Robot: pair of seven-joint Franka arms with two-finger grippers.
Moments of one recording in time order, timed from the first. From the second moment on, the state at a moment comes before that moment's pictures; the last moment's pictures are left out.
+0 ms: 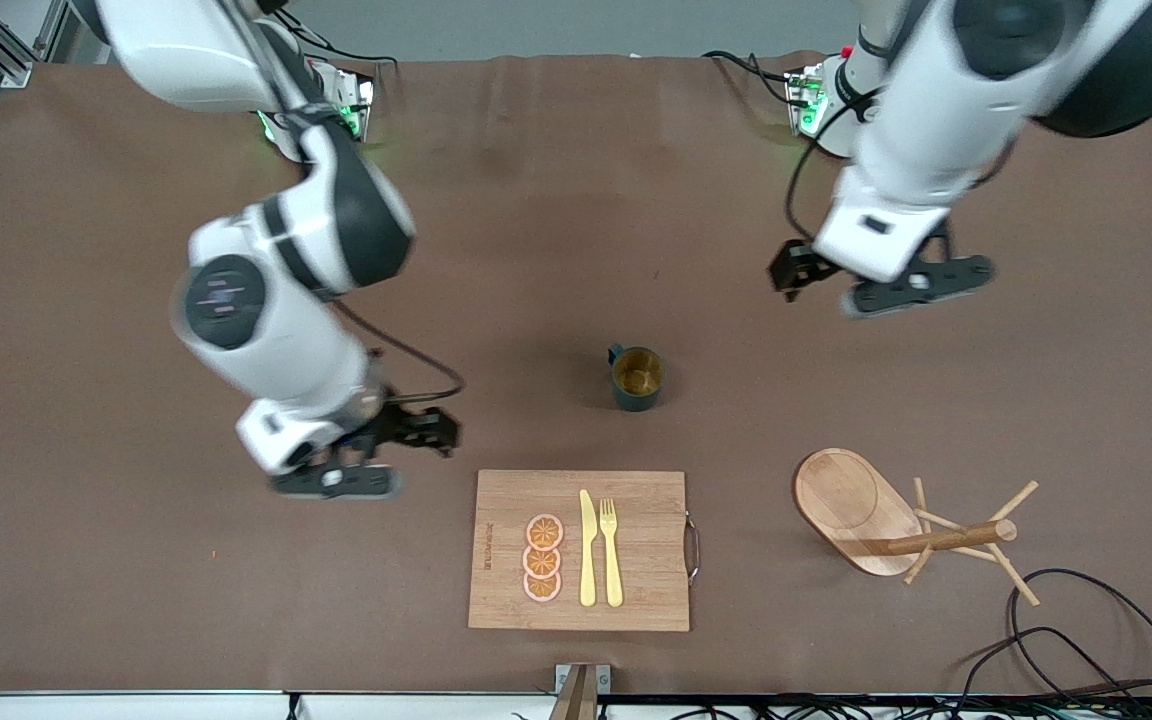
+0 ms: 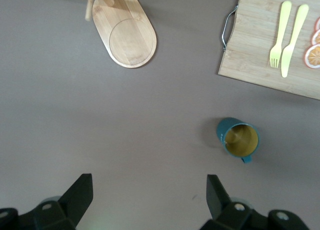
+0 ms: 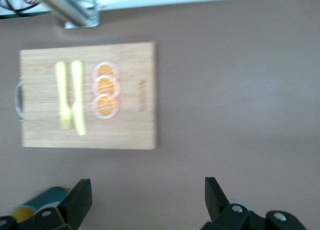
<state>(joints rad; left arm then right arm) -0.27 0.18 -0.29 -1.51 0.15 1.66 -0.79 0.37 0.62 -0.04 -1.10 0.10 1.86 0.33</state>
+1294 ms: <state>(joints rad) -0.82 0.76 -0.29 -1.41 0.87 1.85 -1.94 -0.04 0.08 -0.03 -1.55 0.07 1.79 0.00</state>
